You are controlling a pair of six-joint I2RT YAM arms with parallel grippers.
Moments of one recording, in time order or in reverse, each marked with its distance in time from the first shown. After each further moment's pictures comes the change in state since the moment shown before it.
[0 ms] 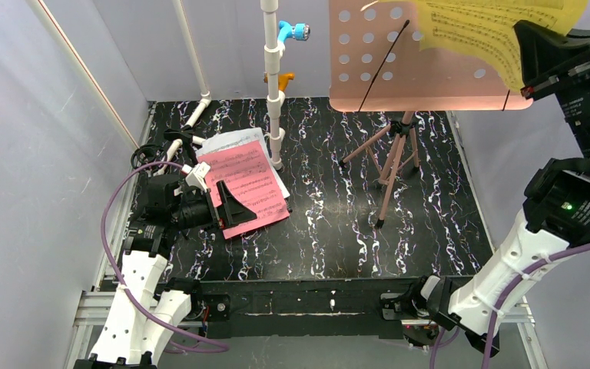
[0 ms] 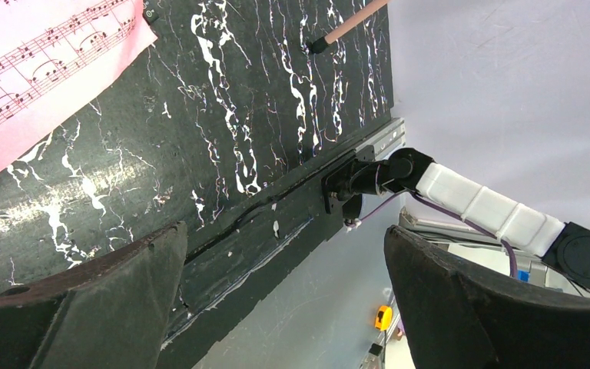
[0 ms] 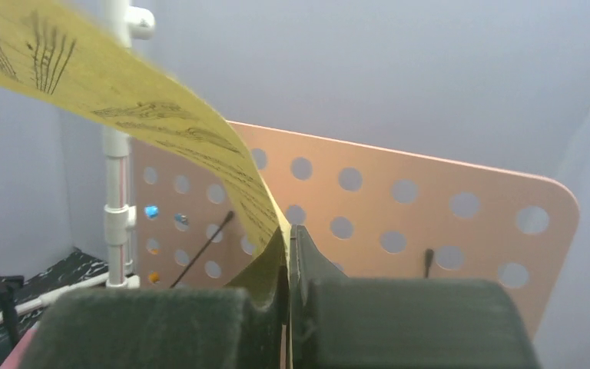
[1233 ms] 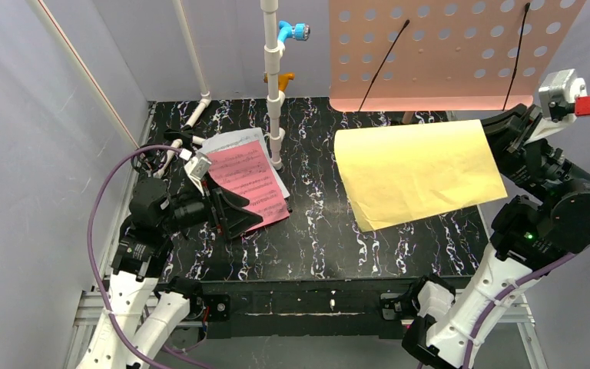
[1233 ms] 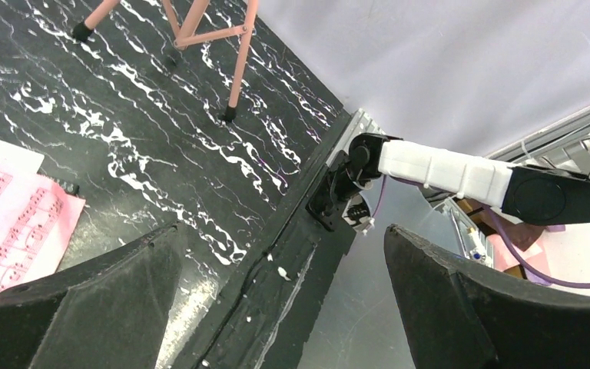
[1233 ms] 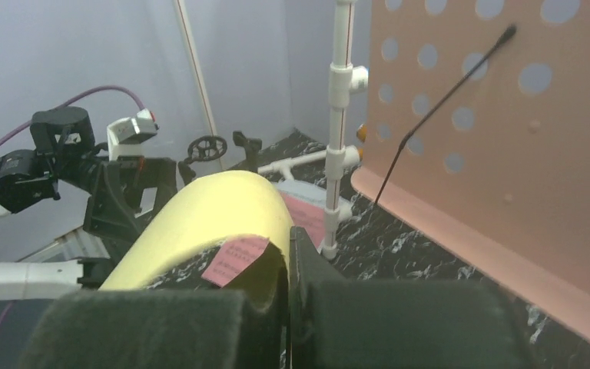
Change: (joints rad) left arm -0.145 -0.115 0.071 0.300 0.101 0.096; right arm 0.000 -0.323 -0.578 0.527 -0.536 0.620
